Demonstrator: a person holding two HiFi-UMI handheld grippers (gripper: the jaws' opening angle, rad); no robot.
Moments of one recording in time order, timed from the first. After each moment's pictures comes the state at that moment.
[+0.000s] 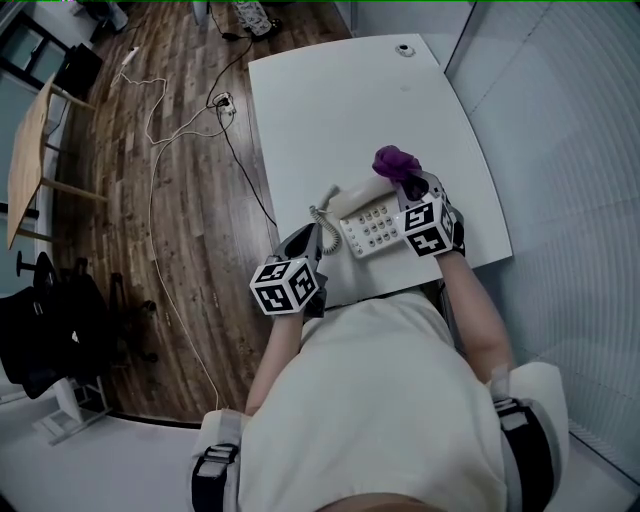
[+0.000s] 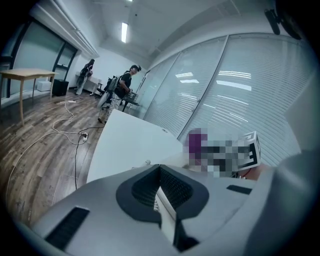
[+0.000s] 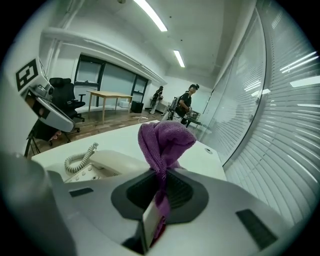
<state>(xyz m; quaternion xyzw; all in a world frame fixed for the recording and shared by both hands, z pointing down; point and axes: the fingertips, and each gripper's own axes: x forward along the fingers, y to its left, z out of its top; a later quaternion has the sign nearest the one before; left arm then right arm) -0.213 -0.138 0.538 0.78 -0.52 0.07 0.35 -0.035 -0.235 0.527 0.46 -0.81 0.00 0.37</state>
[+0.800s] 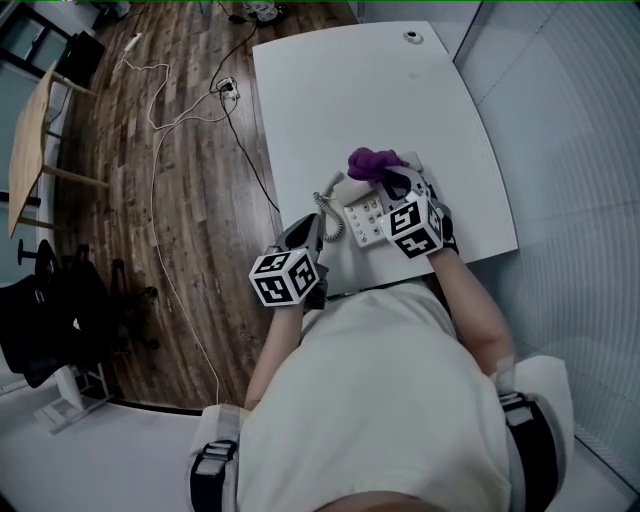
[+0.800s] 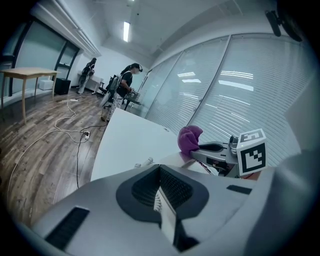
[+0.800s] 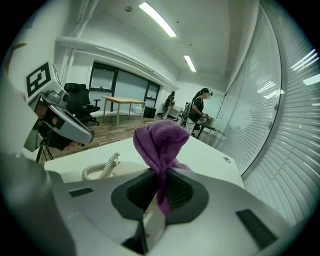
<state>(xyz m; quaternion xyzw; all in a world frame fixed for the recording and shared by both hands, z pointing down) -0.219 -0.135 0.544 0.77 -0.53 0.07 0.35 -0.093 -0.214 0.529 0.39 -0.85 -0.01 0.35</state>
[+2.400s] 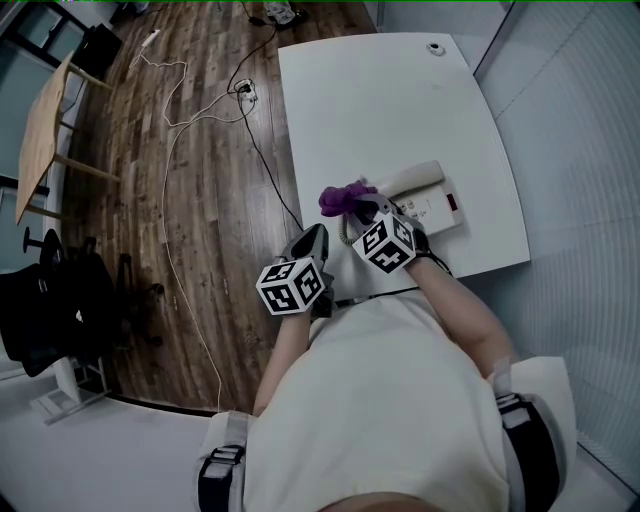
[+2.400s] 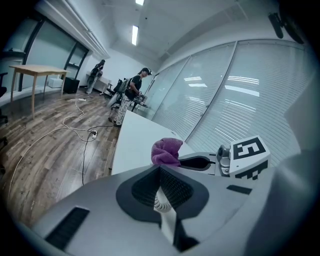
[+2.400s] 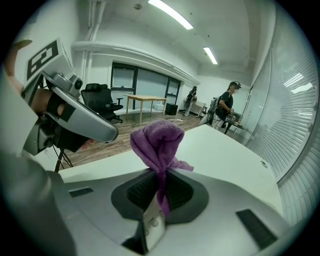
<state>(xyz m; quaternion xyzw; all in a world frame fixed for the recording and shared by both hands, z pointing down) -0.260 -0.119 0.549 0.75 -0.55 0.05 0.37 -0.203 -0.167 0.579 0.27 -0.89 0.01 0.38</state>
